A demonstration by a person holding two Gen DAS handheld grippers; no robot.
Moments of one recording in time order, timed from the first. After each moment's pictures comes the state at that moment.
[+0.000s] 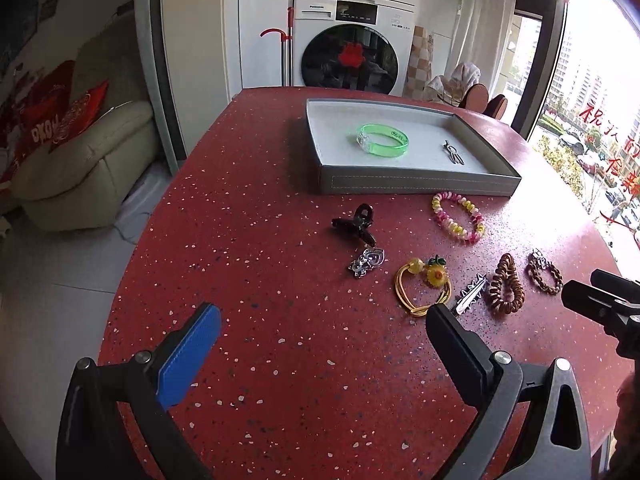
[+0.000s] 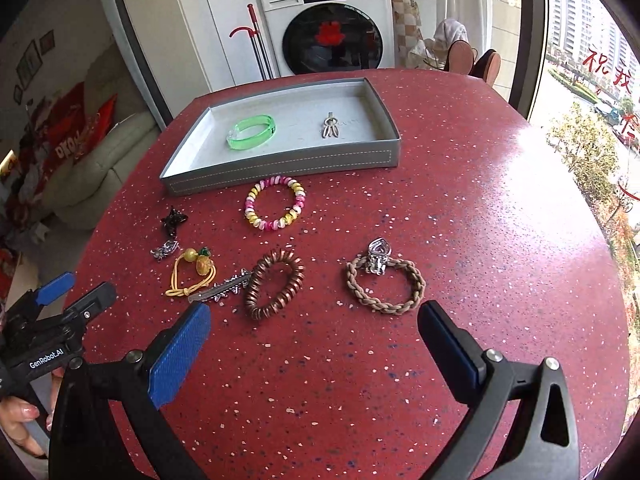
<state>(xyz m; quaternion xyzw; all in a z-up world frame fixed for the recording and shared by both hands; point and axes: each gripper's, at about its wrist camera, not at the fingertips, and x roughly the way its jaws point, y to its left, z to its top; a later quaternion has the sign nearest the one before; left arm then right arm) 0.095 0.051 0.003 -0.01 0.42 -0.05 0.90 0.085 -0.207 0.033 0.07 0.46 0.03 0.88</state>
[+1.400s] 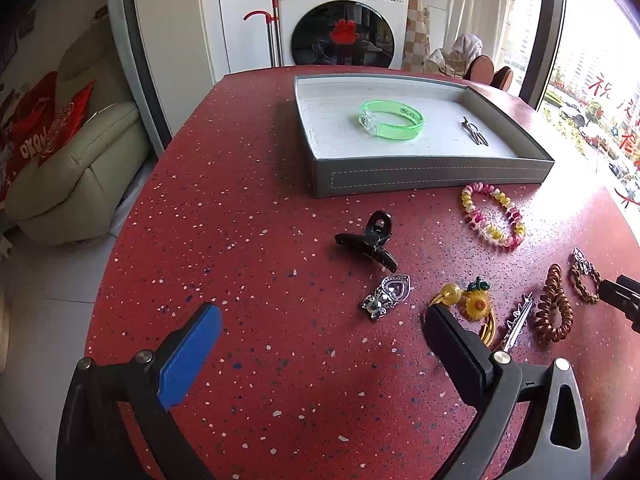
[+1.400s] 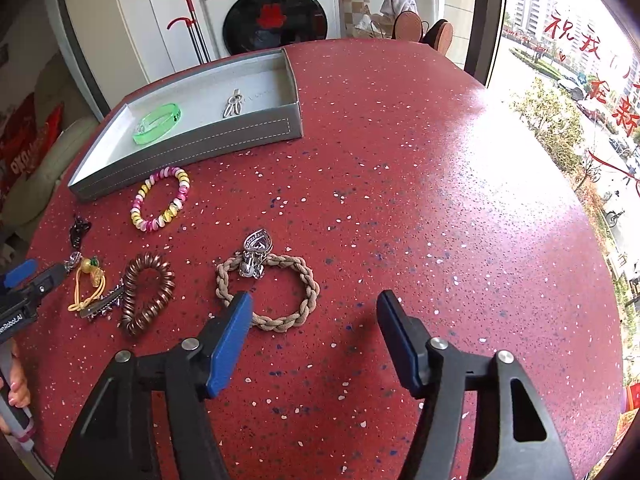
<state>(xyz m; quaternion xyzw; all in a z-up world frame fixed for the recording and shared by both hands) 0.156 0.038 -0.025 0.03 0.45 -0.06 0.89 0.114 -0.262 -0.011 0.06 0.49 -0.05 0.87</state>
